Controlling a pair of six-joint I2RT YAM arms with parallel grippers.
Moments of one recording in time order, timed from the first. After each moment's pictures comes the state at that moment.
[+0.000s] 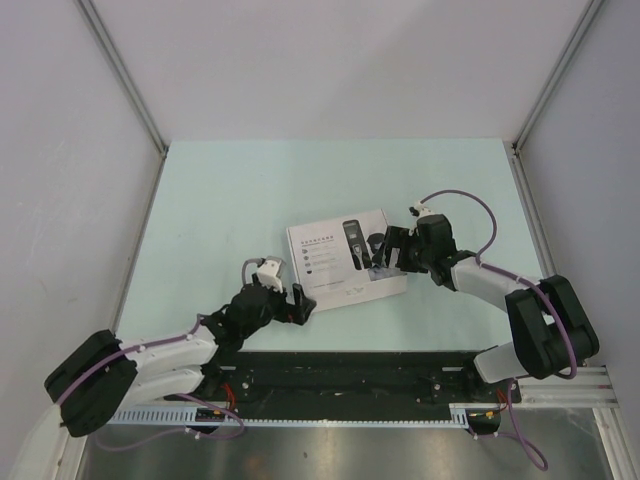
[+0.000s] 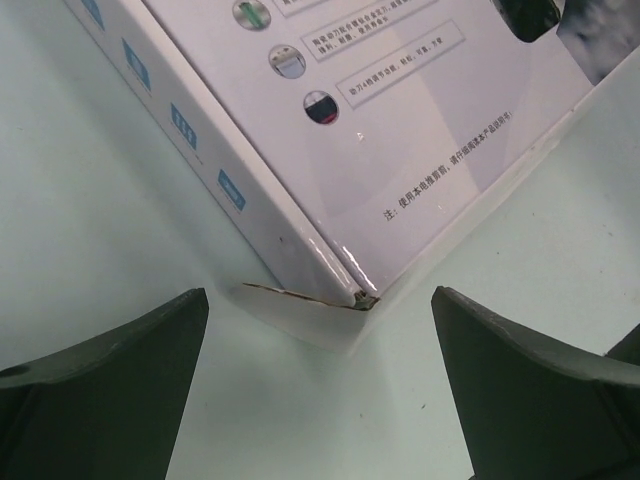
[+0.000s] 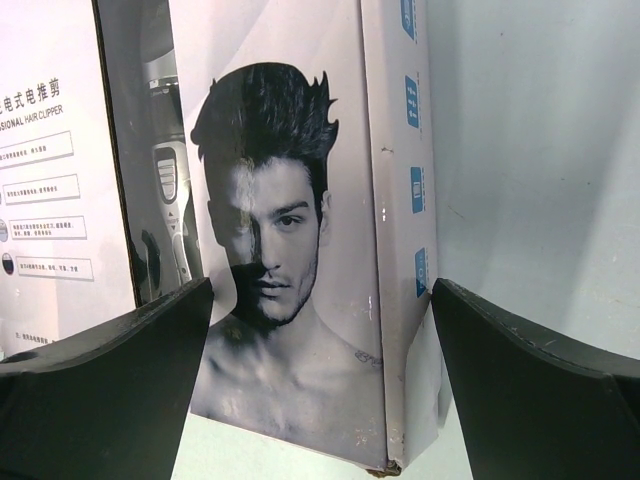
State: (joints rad) left arm -0.81 1.01 0.14 0.43 -0.14 -0.48; right arm 0.38 1.43 0.65 0.06 -0.19 0.50
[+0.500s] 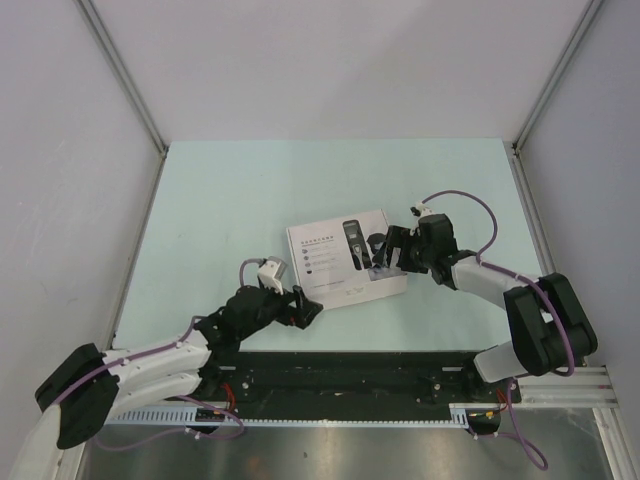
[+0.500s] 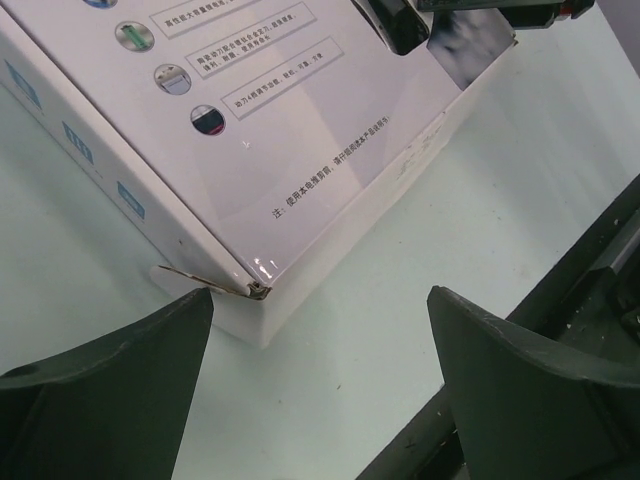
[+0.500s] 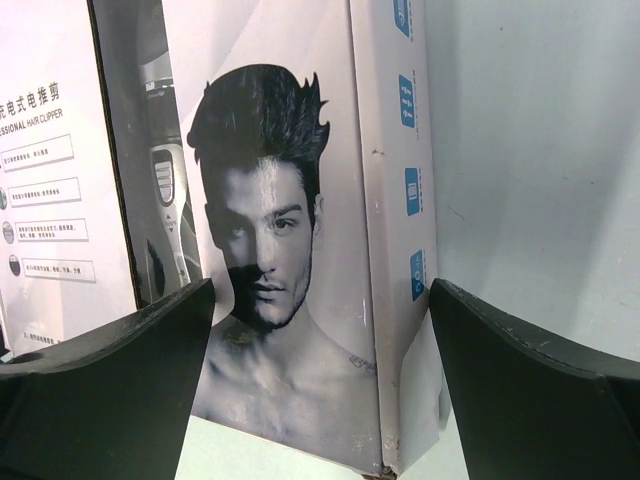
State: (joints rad) left arm -0.85 0.89 0.15 0.38 -0.04 -0.54; right arm 0.37 1.45 0.65 0.07 -0.23 0.52
